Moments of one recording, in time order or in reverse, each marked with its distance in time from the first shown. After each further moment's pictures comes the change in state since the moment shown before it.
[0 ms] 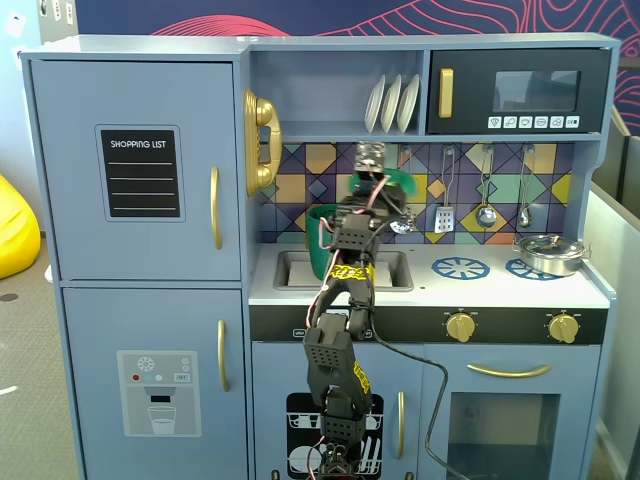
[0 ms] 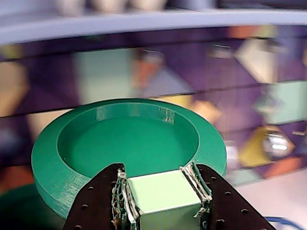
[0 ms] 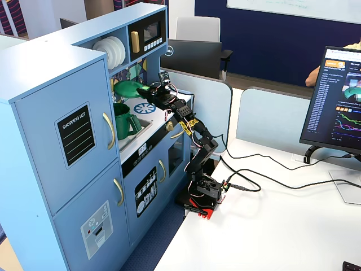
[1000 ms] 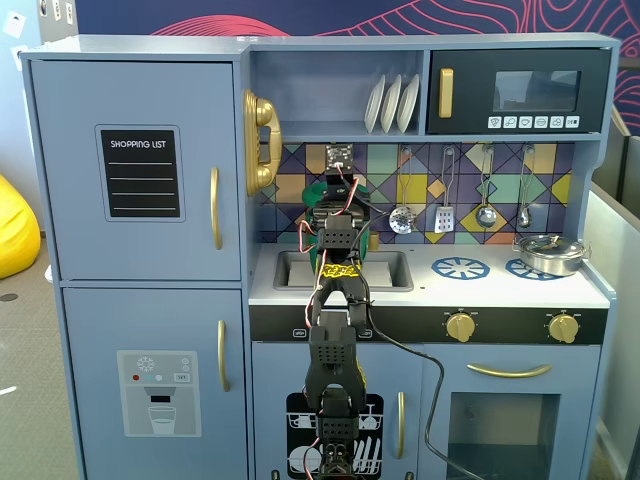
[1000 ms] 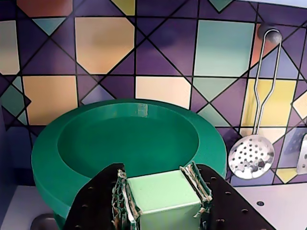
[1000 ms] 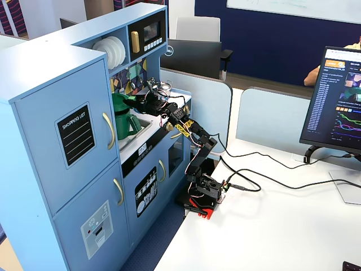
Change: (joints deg) arm -10.0 -2.6 2.3 -1.2 -4.3
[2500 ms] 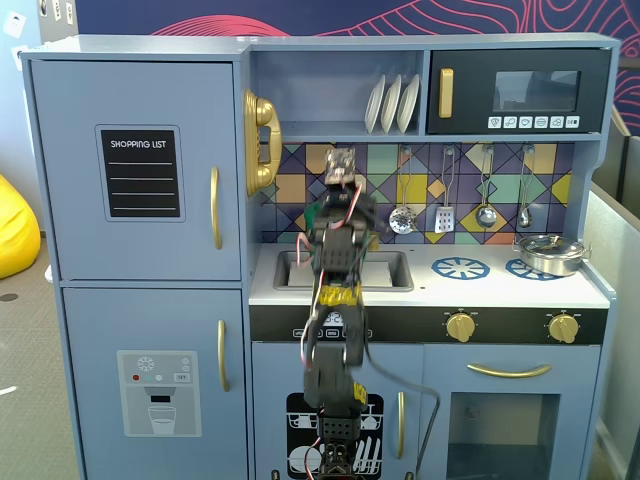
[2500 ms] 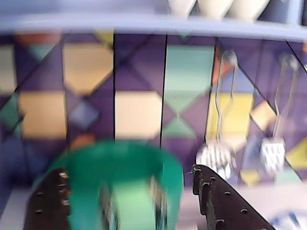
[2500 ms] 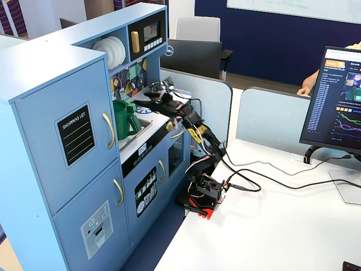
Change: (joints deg) arm 3.2 25.5 14.7 9.2 -1.1
